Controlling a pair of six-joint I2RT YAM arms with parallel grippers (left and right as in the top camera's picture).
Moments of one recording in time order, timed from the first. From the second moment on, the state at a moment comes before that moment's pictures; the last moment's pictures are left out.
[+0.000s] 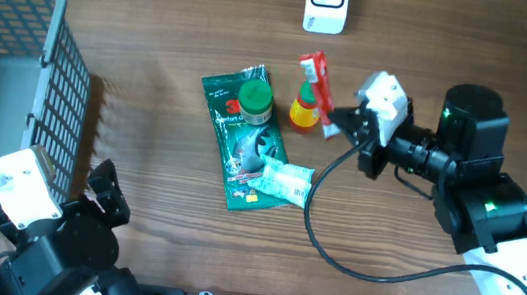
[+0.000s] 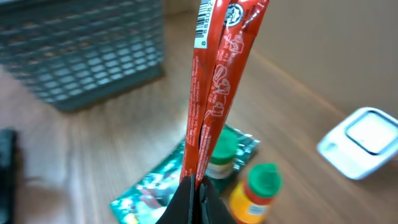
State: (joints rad) left arm -0.89 0.66 1.28 -1.59 -0.84 -1.11; right arm 0.28 1.10 1.04 -0.47 -0.65 -0.37
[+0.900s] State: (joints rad) left arm -0.89 0.66 1.28 -1.59 -0.84 -1.11; right arm 0.27 1.59 1.05 0.43 0.08 -0.76
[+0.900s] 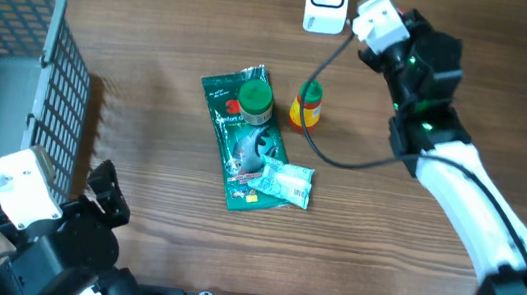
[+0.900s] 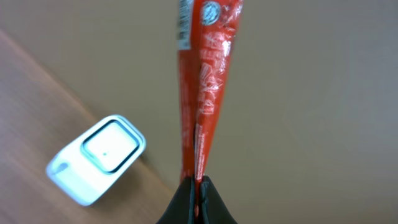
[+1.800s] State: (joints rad) left arm -0.89 0.66 1.28 -1.59 -0.84 -1.11; right arm 0.05 2.13 1.38 0.58 -0.15 -1.06
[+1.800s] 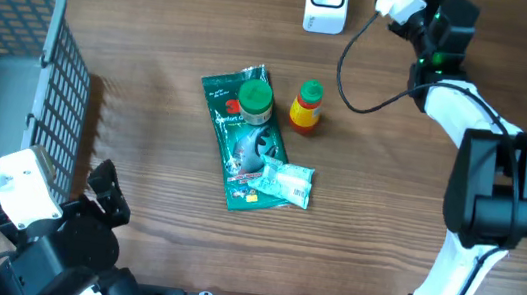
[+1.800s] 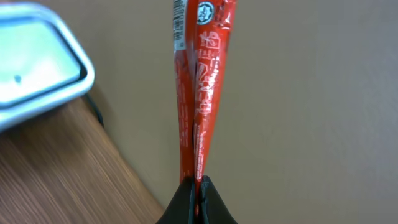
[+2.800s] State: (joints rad) left arm -0.89 0.66 1.28 -1.59 -0.84 -1.11; right arm 0.12 2.29 1.52 0.46 0.02 -1.25
